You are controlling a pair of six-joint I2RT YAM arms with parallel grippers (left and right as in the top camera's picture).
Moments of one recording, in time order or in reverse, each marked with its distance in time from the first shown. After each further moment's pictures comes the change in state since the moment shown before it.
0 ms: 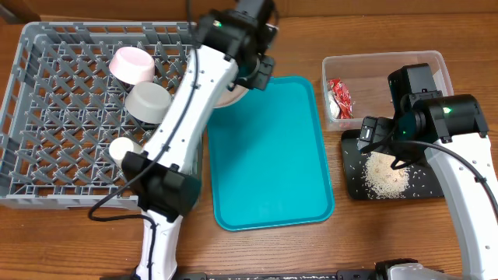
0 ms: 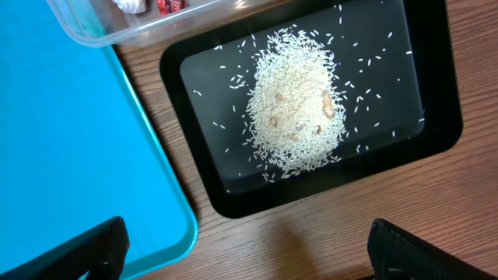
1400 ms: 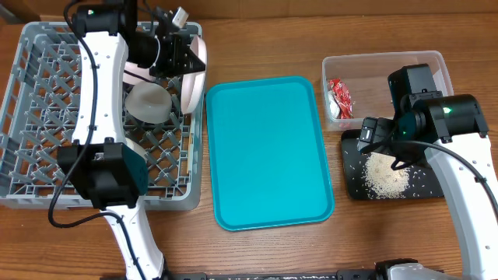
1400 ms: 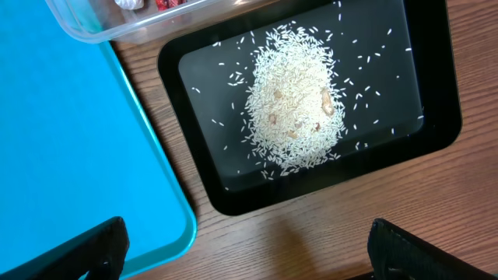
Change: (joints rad) left arm 0.496 0.000 -0.143 -0.024 0.762 0.217; right arm 0.000 0.000 0.000 -0.008 0.000 0.000
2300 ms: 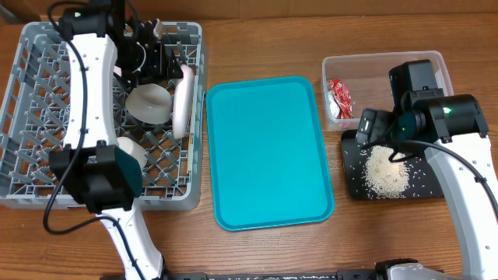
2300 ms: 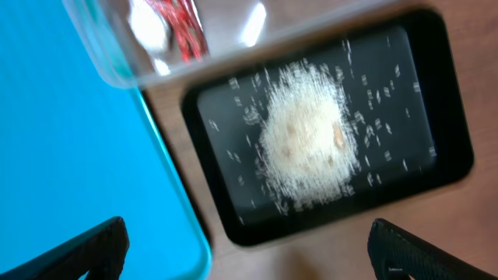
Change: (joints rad) left arm 0.038 -0.043 0.001 -0.010 -0.421 -0.084; right arm 0.000 0.000 0.000 0.126 0.000 -0.001
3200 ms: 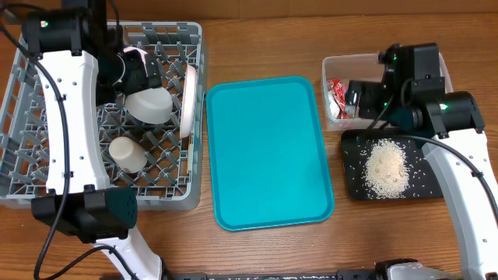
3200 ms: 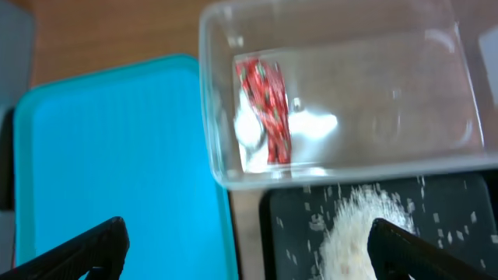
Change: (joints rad) left arm 0.000 -0.205 -0.027 -0.194 -0.293 -0.253; right arm 0.000 0.021 0.000 0.291 -0.146 -0.176
